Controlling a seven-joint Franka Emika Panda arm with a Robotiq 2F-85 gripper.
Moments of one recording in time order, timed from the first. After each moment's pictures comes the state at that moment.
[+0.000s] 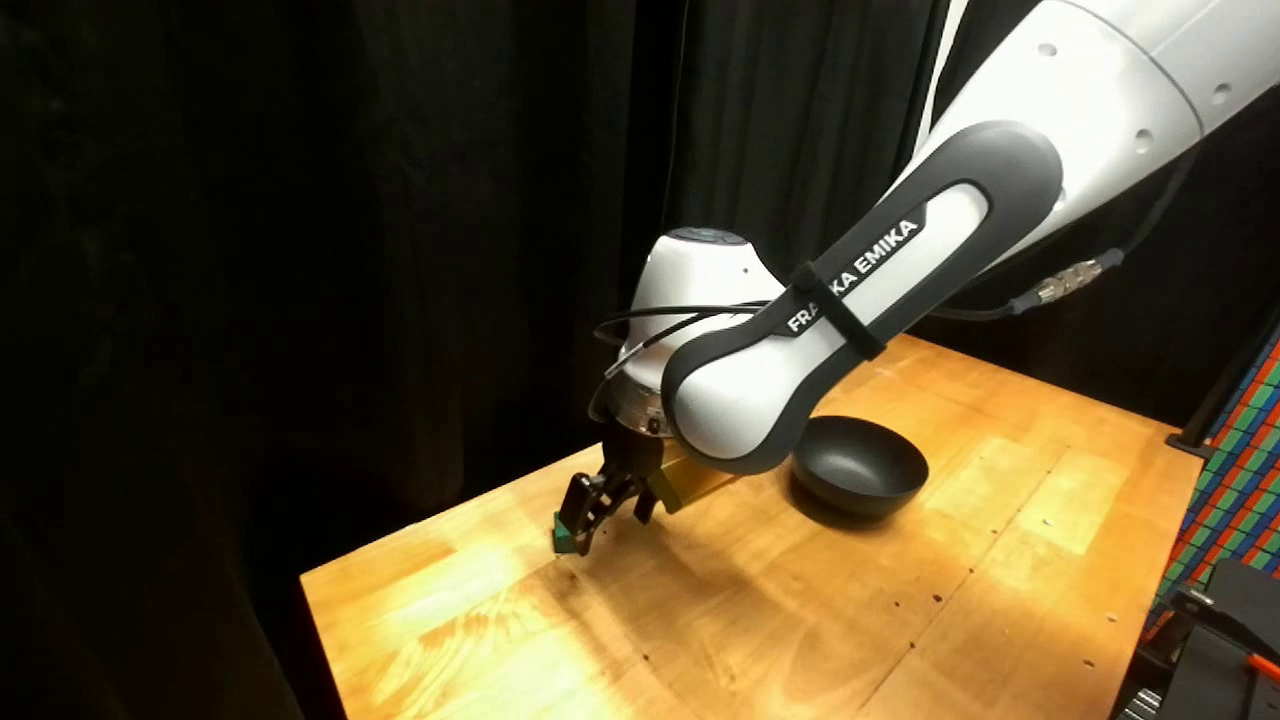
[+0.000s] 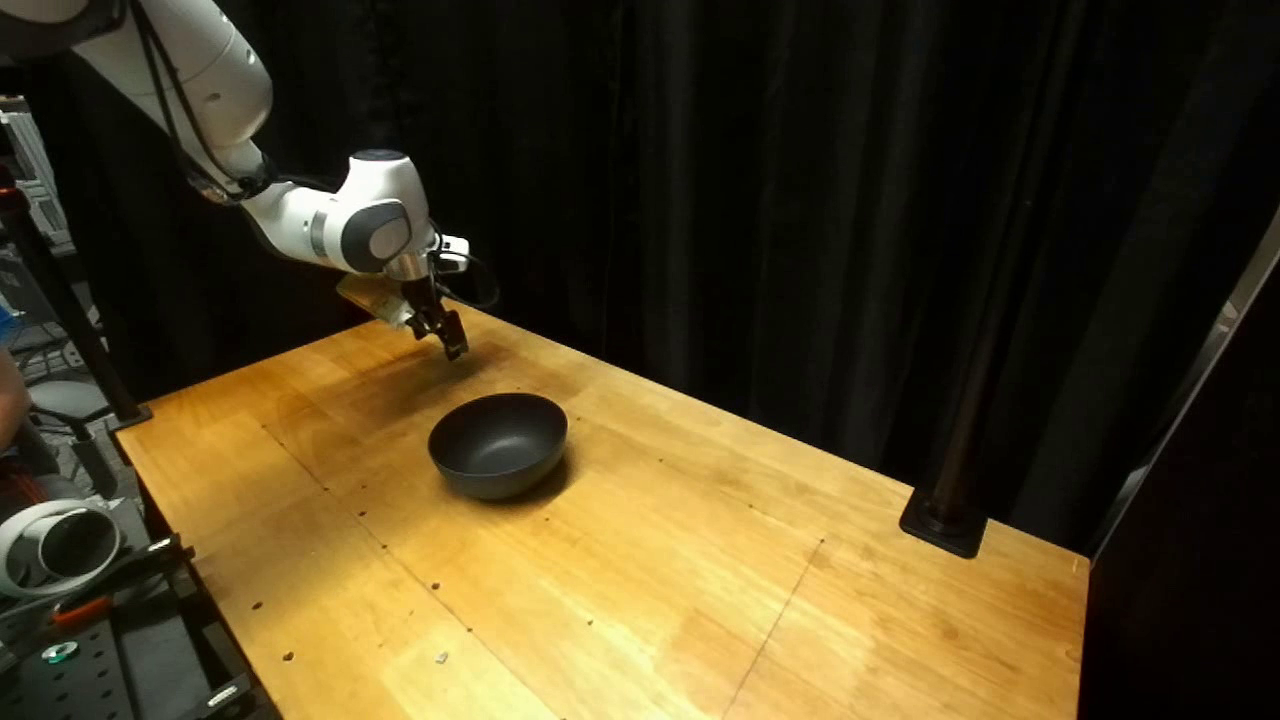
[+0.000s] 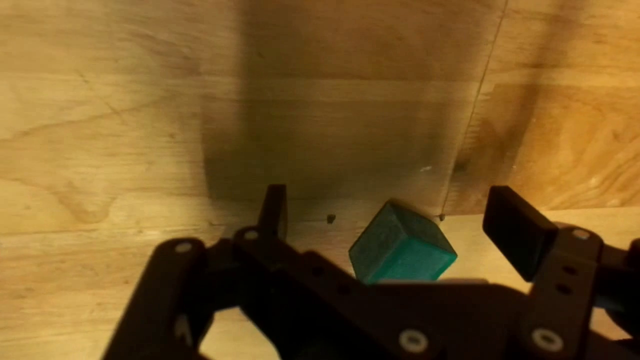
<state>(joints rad) 0.38 0.78 0.11 -1.73 0.02 2.72 0.29</state>
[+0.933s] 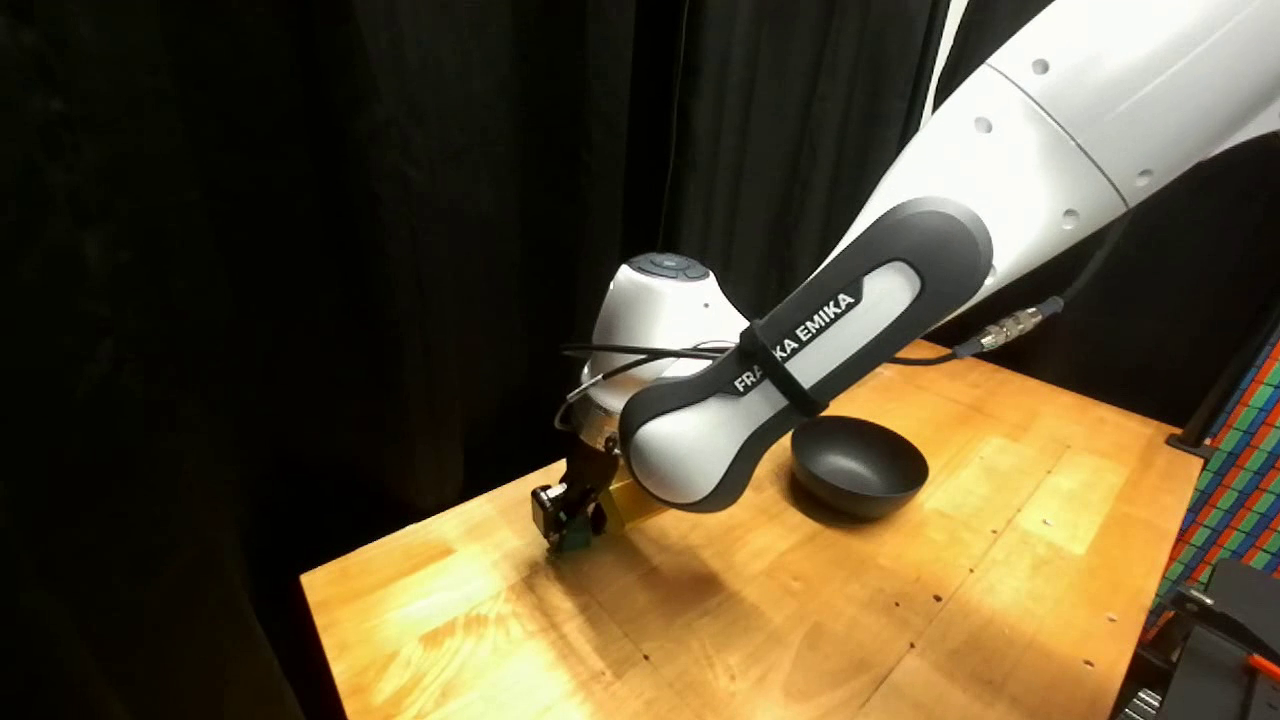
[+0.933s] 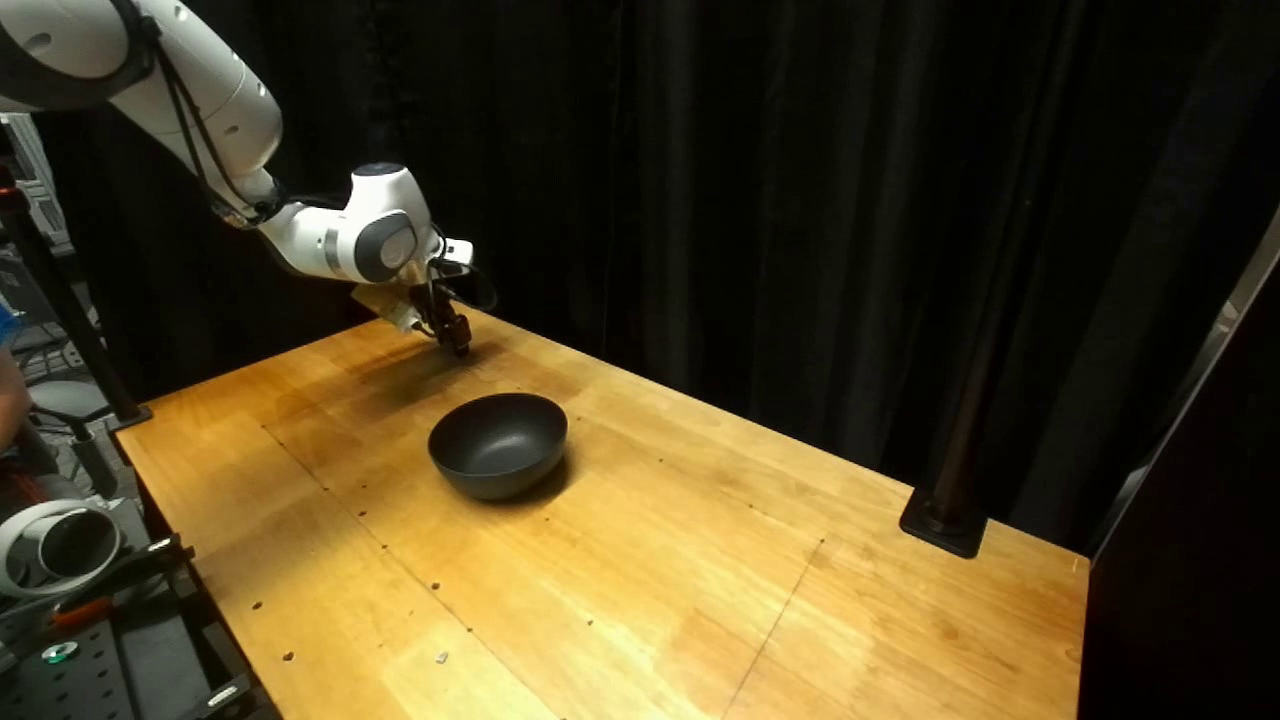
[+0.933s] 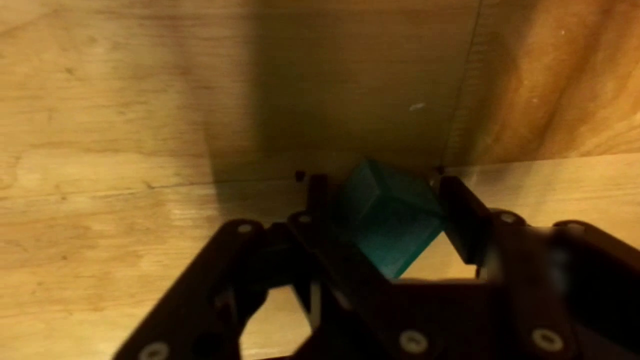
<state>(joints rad) 0.49 0.90 0.01 -1.57 0.02 2.76 0.40</state>
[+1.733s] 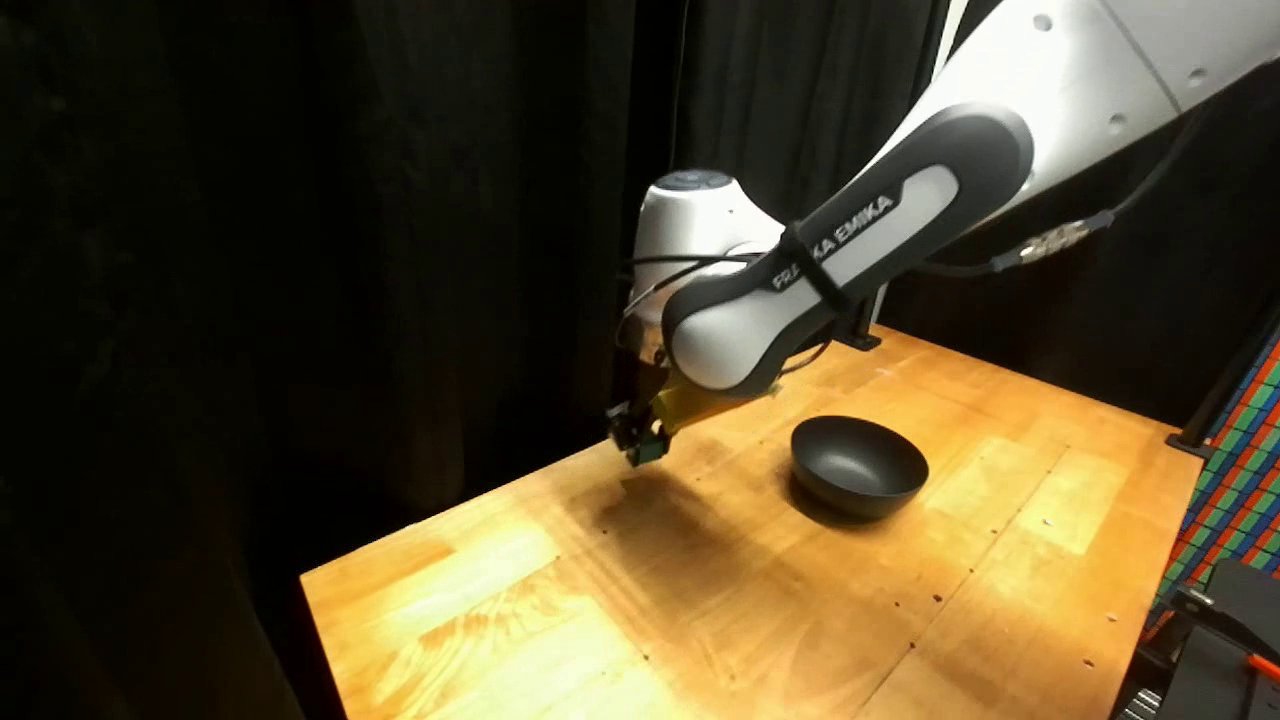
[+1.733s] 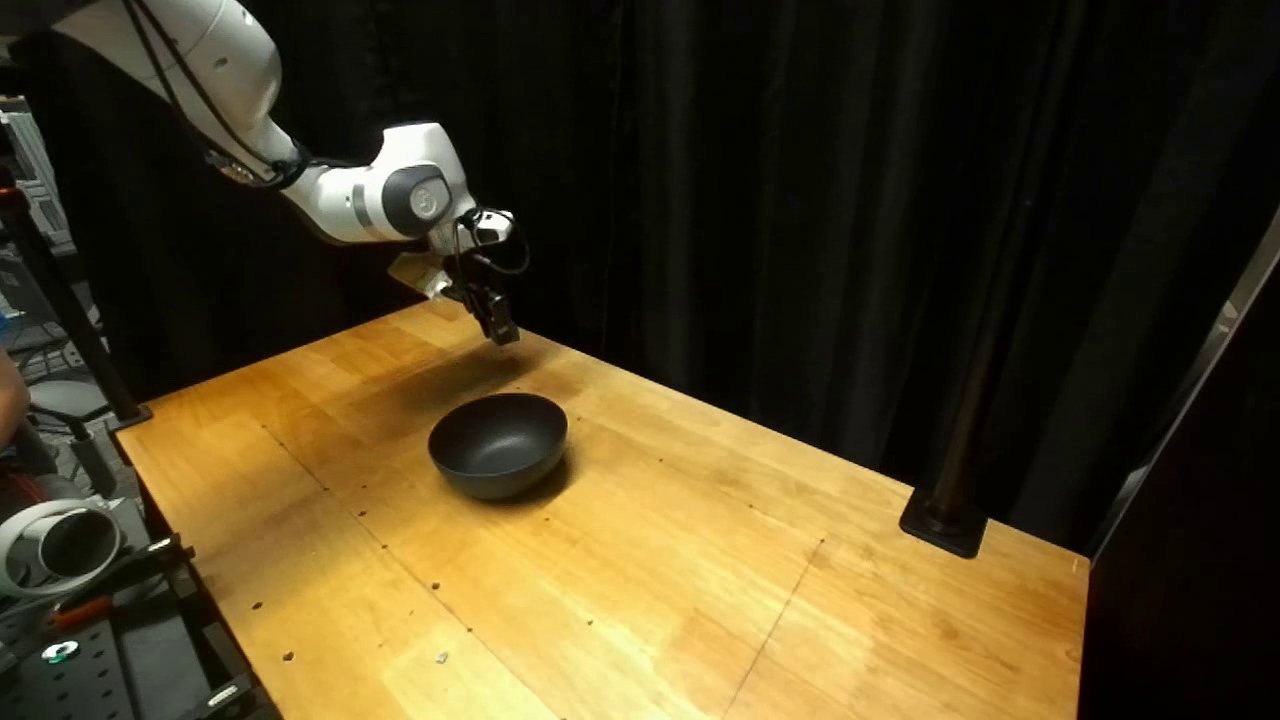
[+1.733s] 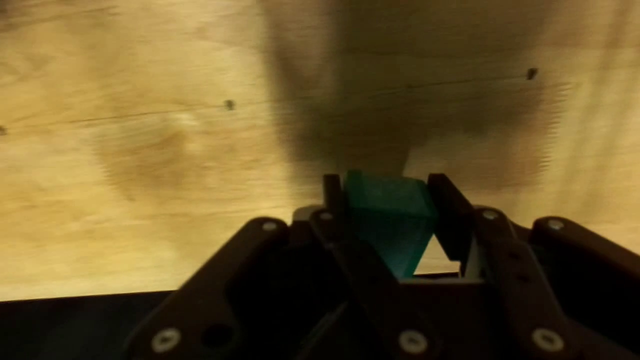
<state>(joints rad) 0.49 0.77 -0.16 -1.62 -0.05 2.55 0.47</state>
